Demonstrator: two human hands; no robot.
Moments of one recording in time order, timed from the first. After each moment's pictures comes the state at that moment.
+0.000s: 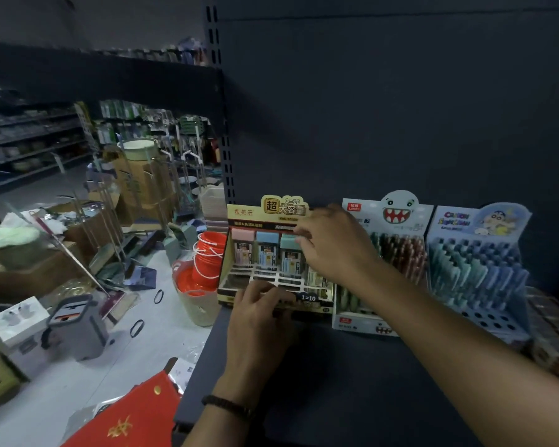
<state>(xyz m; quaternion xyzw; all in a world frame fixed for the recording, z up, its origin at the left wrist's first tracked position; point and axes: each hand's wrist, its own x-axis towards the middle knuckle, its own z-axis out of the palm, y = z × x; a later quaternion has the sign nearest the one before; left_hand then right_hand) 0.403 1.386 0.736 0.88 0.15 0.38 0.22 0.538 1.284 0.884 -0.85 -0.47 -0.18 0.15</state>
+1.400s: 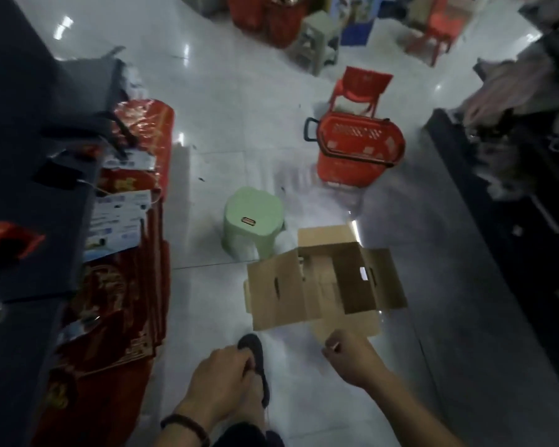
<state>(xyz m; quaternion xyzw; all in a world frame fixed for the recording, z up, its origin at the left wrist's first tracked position) 0.283 0.365 0.416 0.75 -0.54 -0.39 -0.03 0.034 0.233 0.391 -0.65 0.61 0.19 0.41</state>
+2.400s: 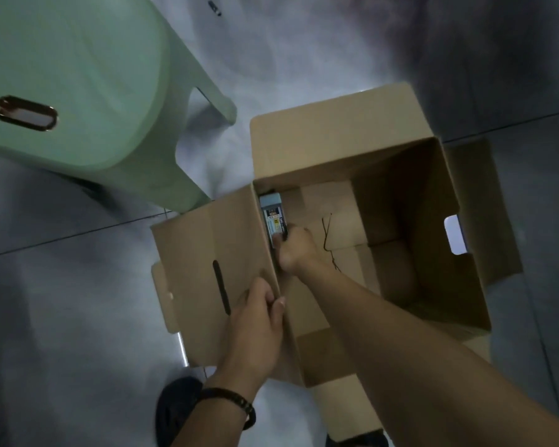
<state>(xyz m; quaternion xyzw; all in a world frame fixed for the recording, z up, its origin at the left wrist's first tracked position) 0.181 0.042 -0.200 0.79 -0.34 -0.51 0.10 0.115 -0.093 -0.333 -0.51 0.69 0.11 0.50</state>
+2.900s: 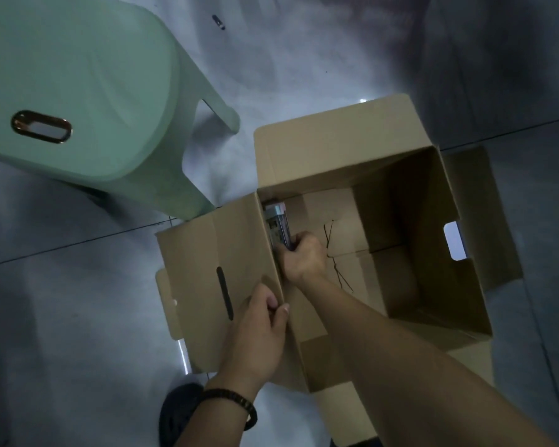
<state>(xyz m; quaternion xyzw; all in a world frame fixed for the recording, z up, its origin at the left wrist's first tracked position) 0.188 0.042 -0.204 0.77 -0.33 -0.53 0.12 0.109 -0.081 -0.311 -0.44 0.74 0.00 0.51</state>
